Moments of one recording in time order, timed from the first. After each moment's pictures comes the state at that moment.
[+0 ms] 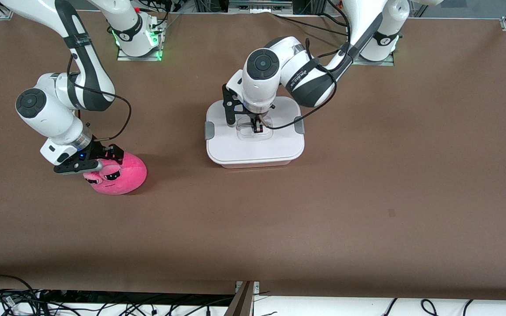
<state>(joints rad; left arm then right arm) -0.48 0.56 -0.39 -1.52 0.08 2.03 0.53 0.14 0.26 -0.08 -2.14 0.04 2.55 -0.12</state>
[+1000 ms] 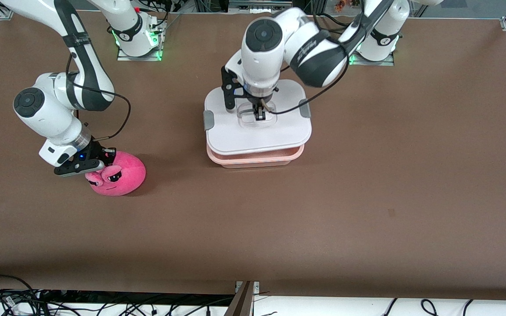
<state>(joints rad) -0.48 0.46 -0.40 -1.41 0.09 1.79 0.54 0.14 0.24 -0.07 -2.11 0.04 2.49 -0.23</state>
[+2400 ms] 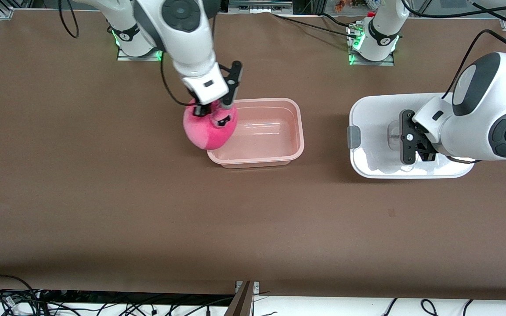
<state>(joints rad) 0.11 0.48 -0.38 -1.24 0.19 1.26 1.28 0.64 0.28 0.11 -1.57 -0.07 1.84 -0.63</state>
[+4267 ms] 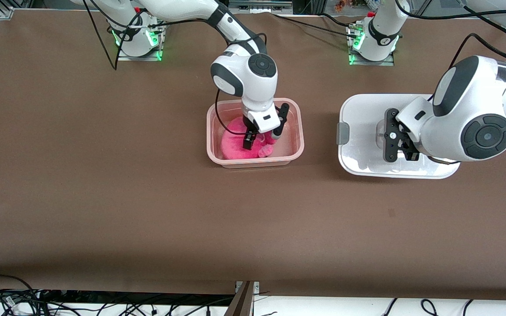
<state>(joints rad) 0.07 0.49 -0.40 -1.24 0.19 1.26 1.28 0.79 0.67 0.10 -1.47 -0.30 2.23 -0.16</state>
